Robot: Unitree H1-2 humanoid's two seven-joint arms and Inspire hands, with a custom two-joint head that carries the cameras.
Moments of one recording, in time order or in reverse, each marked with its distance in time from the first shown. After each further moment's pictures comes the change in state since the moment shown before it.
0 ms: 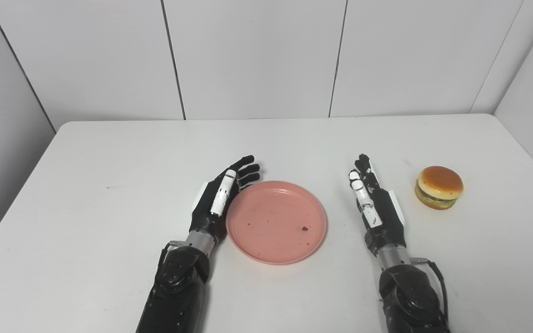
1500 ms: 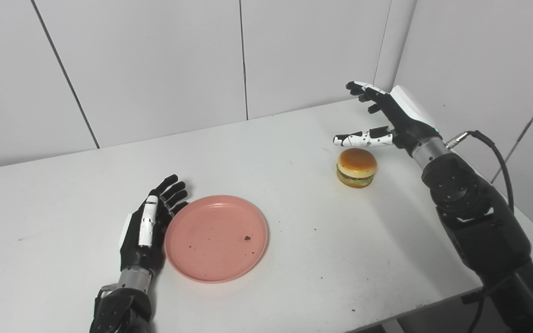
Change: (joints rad) left arm 0.023 -0.004 0.034 -0.017 -0.022 -0.015 -0.011; right arm -0.149 -0.596 -0.010 -0.314 -0.499 0.454 0.210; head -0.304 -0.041
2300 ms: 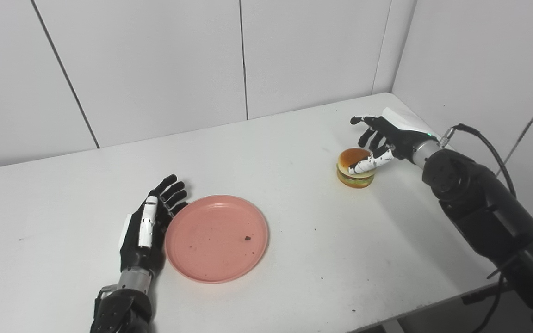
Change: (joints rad) left arm 0.004 0.000 -0.010 -0.001 0.001 -0.015 -0.002; right arm -0.033 -0.106 0.186 0.102 -0.135 0.041 0.143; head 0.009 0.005
